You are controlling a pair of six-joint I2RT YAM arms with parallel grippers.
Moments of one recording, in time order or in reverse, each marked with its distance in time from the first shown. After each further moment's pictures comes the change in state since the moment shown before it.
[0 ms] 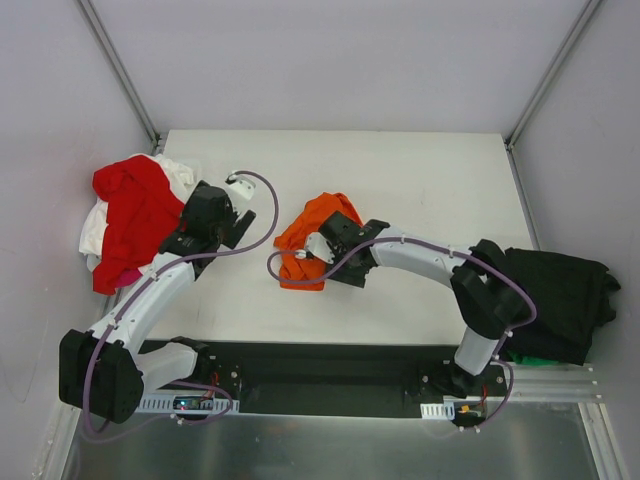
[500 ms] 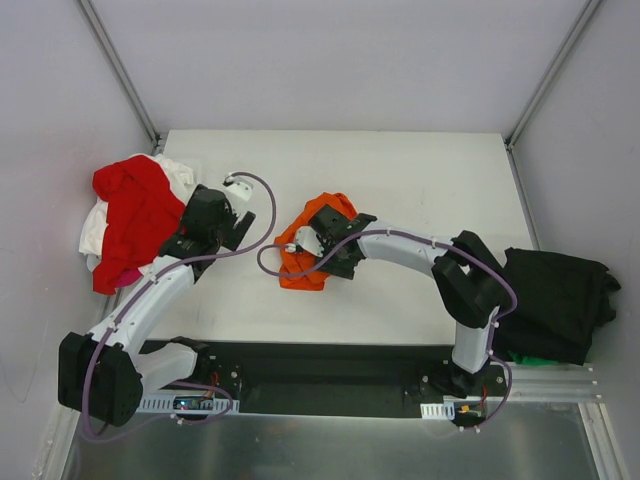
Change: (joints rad) left arm 0.000 -0.013 -0.023 0.005 0.004 -0.054; right arm -0.003 0.134 0.130 0.036 -0.010 -0.032
